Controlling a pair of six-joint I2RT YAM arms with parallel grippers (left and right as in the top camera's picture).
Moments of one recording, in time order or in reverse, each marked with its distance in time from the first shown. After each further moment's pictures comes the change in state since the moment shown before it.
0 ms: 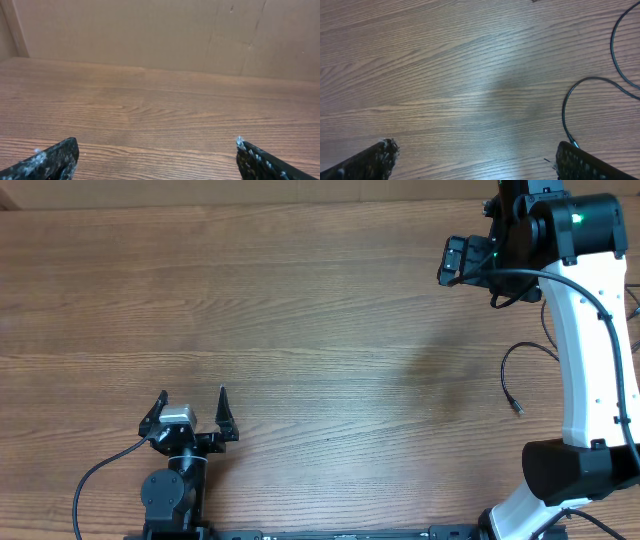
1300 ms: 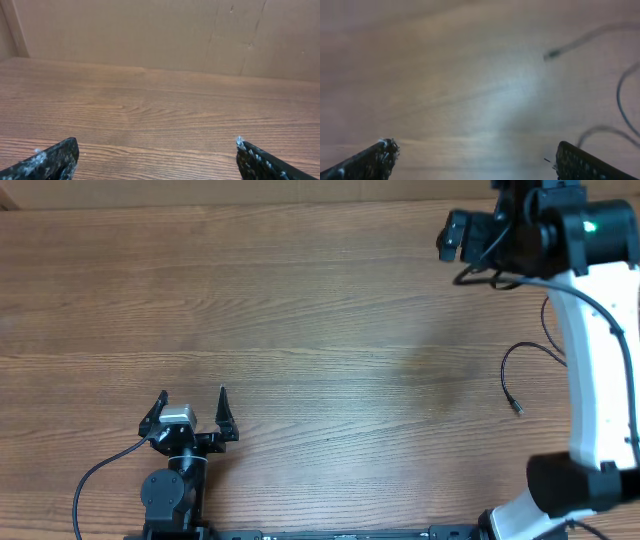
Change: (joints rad) left arm 0.000 0.000 0.000 0.000 0.000 0.000; right arm 0.003 -0.066 -0.003 0.211 -0.029 -0.013
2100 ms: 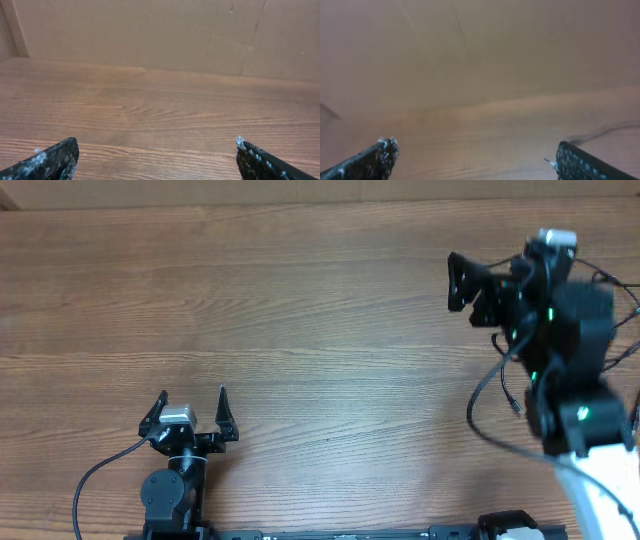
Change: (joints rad) left arm 0.000 0.000 0.000 0.000 0.000 0.000; right arm 0.002 -0.730 -1.096 1.081 -0.017 -0.002
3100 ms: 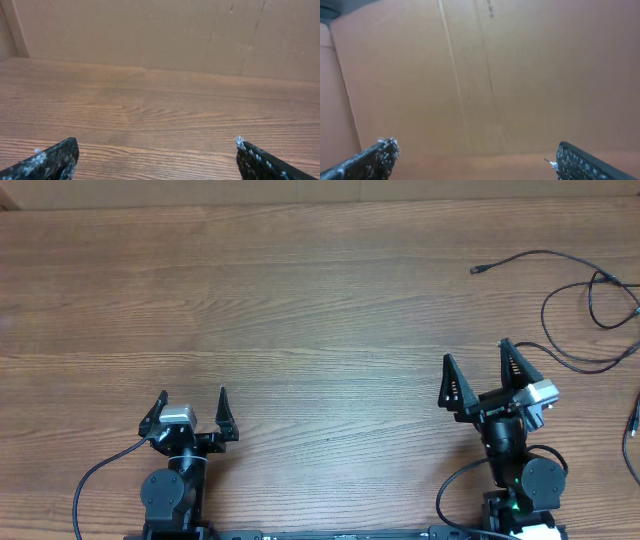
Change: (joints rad) left arm 0.000 0.000 0.000 0.000 0.000 0.000; right arm 0.000 -0.391 -1.028 1.183 -0.039 0.000
